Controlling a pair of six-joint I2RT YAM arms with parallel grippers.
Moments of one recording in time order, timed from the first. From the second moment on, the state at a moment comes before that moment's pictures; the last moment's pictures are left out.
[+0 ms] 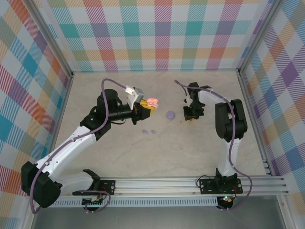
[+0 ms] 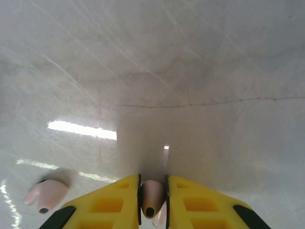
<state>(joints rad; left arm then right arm) -0.57 1.16 1.00 -0.11 0.61 -0.09 0.26 2.04 1.46 -0.94 -0.13 0.10</state>
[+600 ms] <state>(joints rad) -0.57 1.31 0.95 -0.08 0.47 -0.25 0.26 1.62 1.22 -0.69 -0.43 0.22</state>
